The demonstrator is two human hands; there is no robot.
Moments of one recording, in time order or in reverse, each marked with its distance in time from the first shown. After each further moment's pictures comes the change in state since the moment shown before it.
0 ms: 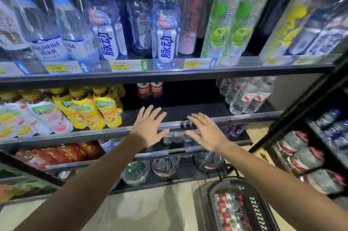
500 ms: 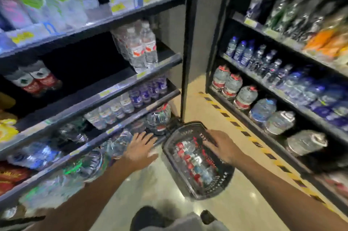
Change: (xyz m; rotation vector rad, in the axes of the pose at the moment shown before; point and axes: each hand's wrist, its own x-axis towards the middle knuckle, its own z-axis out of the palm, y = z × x) left_hand -0.062 0.296 0.105 0.060 -0.309 0.435; right_hand -0.399 0.174 0.083 0.375 0.015 0.624
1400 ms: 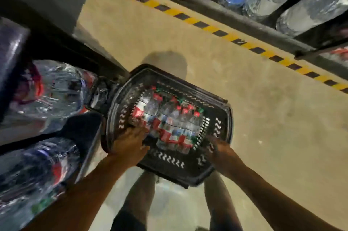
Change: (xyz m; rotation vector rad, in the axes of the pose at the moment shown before) left_hand 0.368 0.080 0.272 -0.107 -0.477 0.312; right_hand 0.104 0.248 0.301 0.622 -0.101 0.771
